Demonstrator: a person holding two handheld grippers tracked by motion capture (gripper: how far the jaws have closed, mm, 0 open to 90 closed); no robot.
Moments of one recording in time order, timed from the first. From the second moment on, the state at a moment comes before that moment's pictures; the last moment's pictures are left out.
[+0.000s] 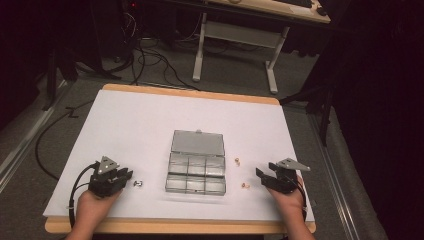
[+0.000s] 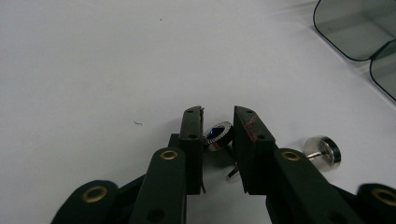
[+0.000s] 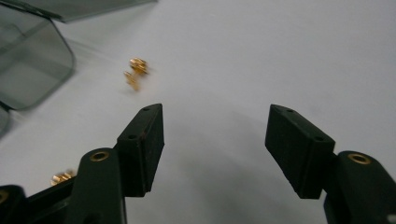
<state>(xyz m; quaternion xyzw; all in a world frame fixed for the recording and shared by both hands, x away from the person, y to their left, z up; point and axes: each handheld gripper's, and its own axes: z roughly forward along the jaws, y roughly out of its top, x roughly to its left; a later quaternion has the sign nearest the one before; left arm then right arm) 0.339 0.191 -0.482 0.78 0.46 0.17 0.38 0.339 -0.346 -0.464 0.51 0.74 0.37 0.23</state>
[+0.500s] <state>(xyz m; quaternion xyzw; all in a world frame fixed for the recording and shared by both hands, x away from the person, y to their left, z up) 0.330 0.210 -0.475 0.75 0.46 0.21 0.43 0.392 -0.276 -0.472 0.48 0.79 0.32 0.20</state>
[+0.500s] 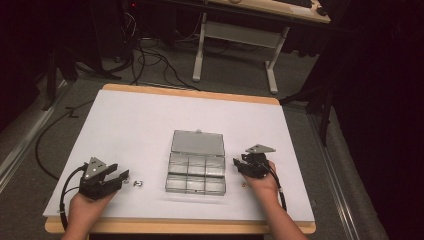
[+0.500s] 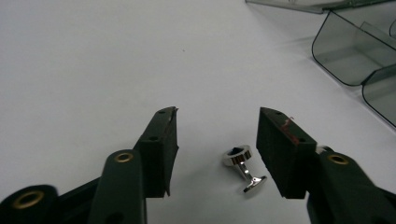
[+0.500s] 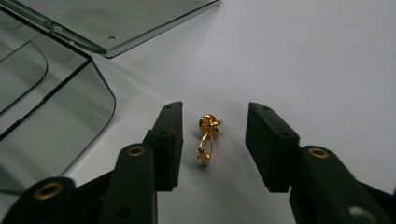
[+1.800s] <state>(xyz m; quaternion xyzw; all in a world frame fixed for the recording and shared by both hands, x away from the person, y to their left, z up) 0.329 0.215 -0.475 0.74 0.46 0.21 0.45 0.336 -0.342 -0.458 0.51 0.76 0.35 0.21</state>
